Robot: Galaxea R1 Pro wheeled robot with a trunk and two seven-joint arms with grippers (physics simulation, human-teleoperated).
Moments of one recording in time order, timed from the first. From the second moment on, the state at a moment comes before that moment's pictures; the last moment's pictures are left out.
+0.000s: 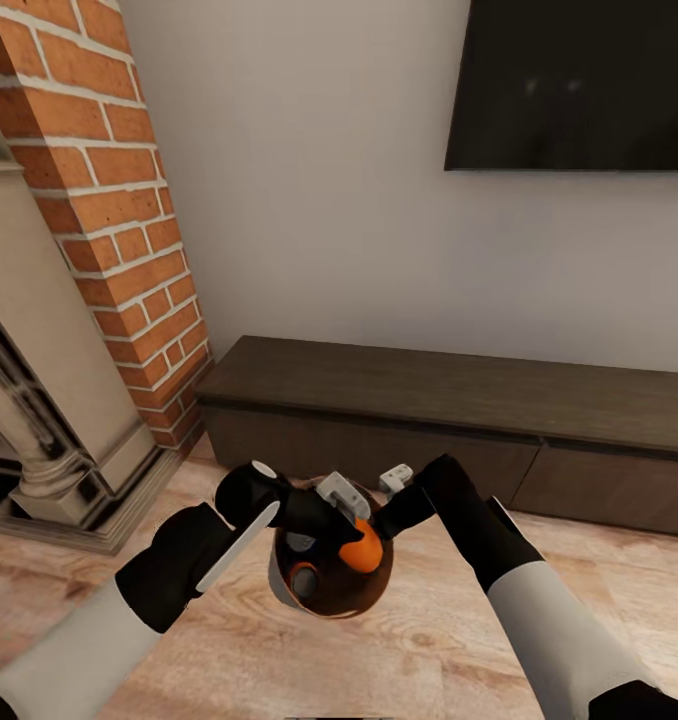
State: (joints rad) left arm -0.76 0.10 -0.72 -1.38 0.31 1.05 -0.45; right arm -0.78 0.04 0.27 -0.98 0.47 1.03 0.87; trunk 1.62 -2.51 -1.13
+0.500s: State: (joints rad) left arm -0.76 0.10 -0.82 -1.32 0.20 1.05 -0.42; right arm -0.78 0.04 0.27 -0.98 0.48 1.03 0.87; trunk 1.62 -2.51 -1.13
